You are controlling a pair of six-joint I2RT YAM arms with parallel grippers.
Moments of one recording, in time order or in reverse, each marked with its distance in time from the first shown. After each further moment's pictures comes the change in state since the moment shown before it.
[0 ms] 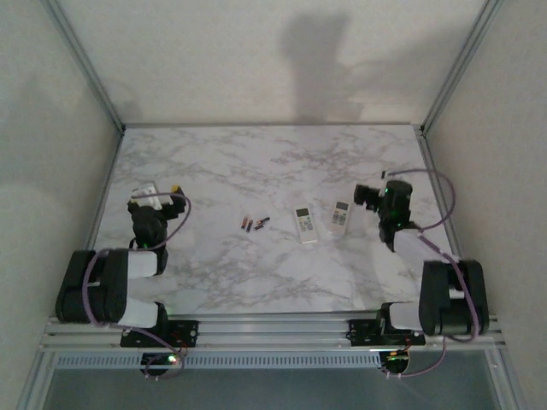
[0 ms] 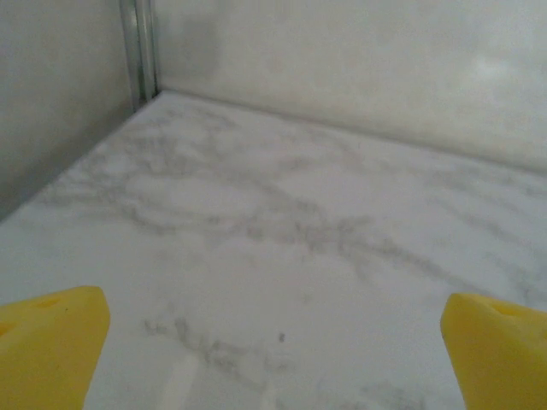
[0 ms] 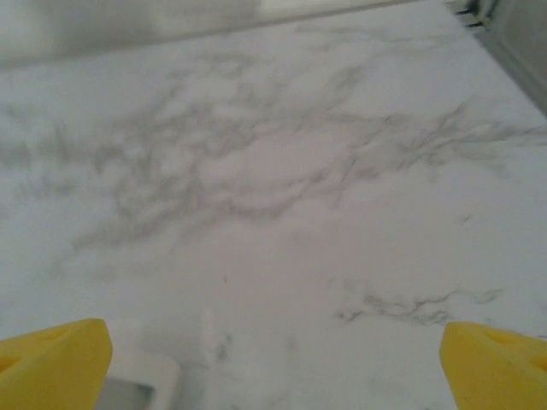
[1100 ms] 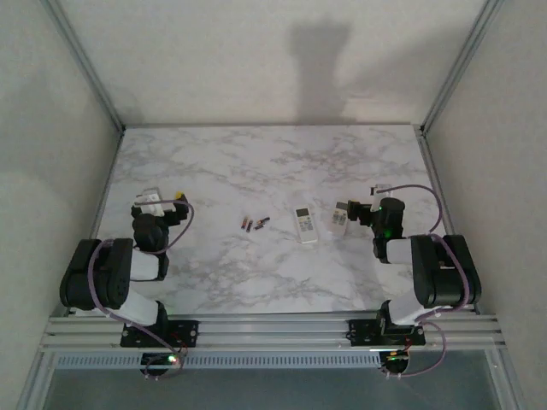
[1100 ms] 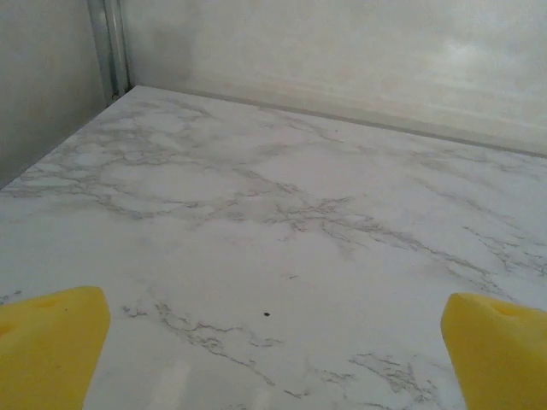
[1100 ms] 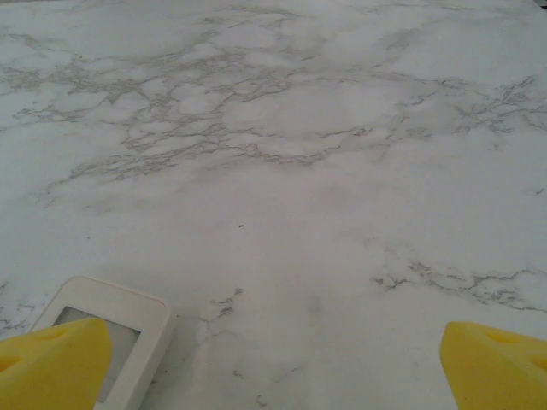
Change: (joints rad) left arm 0.024 0.150 -0.096 0.237 0.100 0.027; right arm 0.003 0.226 -0.257 0.508 -0.083 -0.153
